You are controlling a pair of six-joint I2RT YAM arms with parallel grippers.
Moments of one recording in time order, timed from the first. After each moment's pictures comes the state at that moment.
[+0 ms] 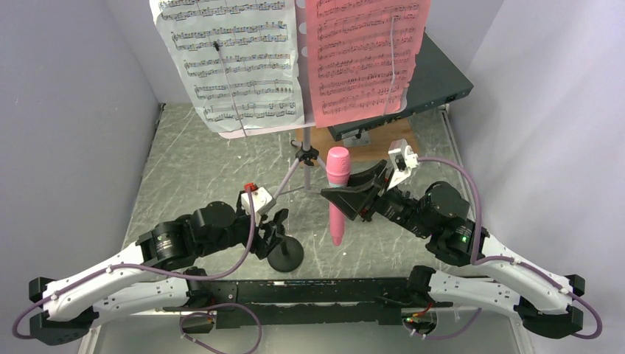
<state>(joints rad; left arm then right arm) -1.13 0.68 0.85 -0.64 -0.16 -0.23 1.09 0.71 0.96 -0.04 0.02 0.36</state>
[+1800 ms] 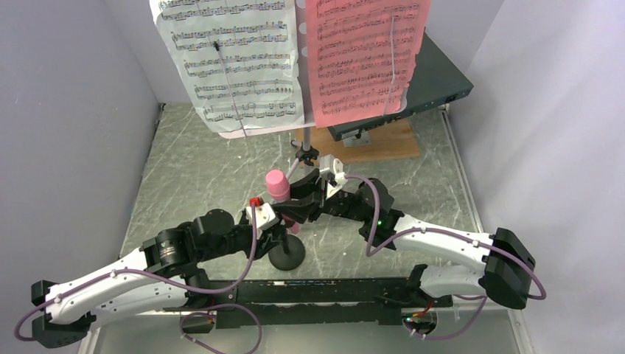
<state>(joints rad) -1.13 0.61 0.73 -0.54 -0.06 -0.07 1.03 1.18 0.74 0.77 -0.42 0.21</state>
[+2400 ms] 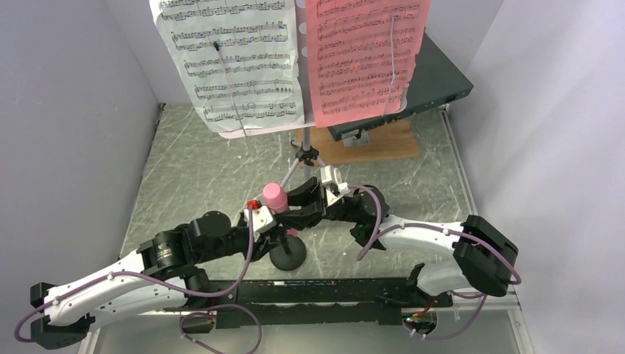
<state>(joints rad) -1.13 0.58 0.71 -0.54 -0.05 -0.05 1.01 1.34 0.64 1.21 -0.59 0.30</state>
